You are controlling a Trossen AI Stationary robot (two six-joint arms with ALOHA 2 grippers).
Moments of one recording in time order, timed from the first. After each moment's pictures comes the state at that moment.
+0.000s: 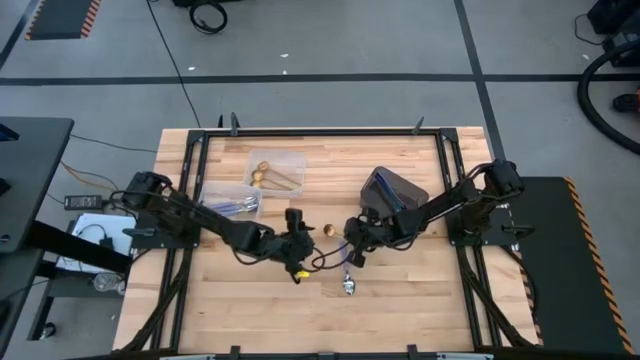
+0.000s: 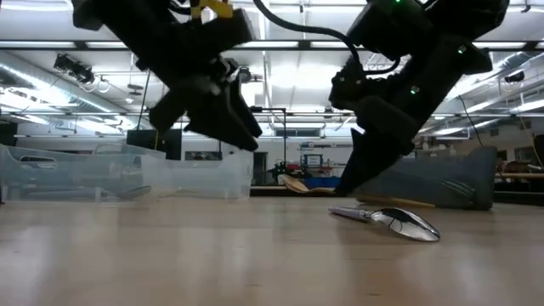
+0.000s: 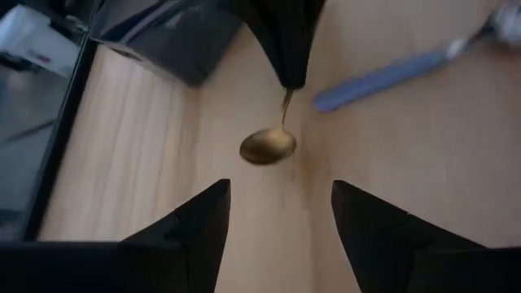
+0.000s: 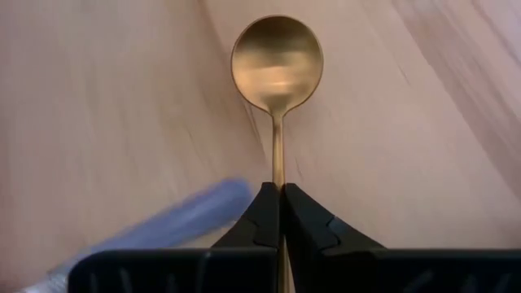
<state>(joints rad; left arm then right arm) -0.34 1.70 0.94 -0.04 -0.61 0.09 0.24 1.72 0.80 -0.05 0.36 0.48</state>
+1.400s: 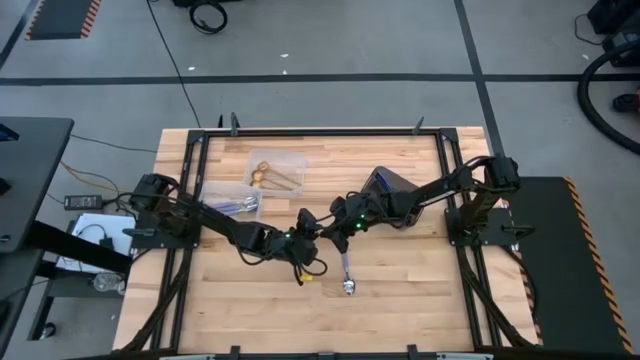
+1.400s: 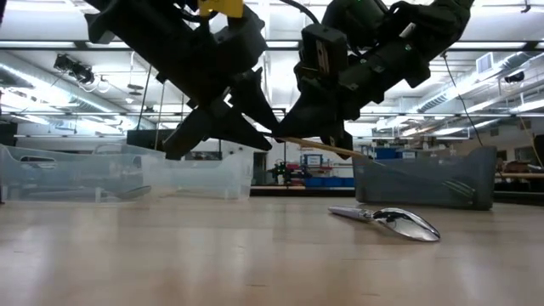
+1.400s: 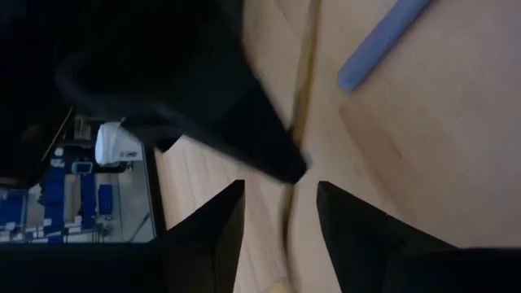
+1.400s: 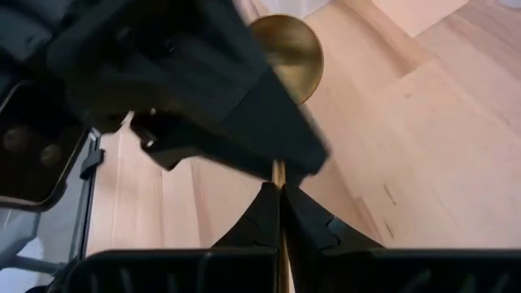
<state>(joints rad) -0.31 1.77 0.94 0.10 -0.69 0.70 0.05 1.71 0.84 0.32 -0.11 0.66</state>
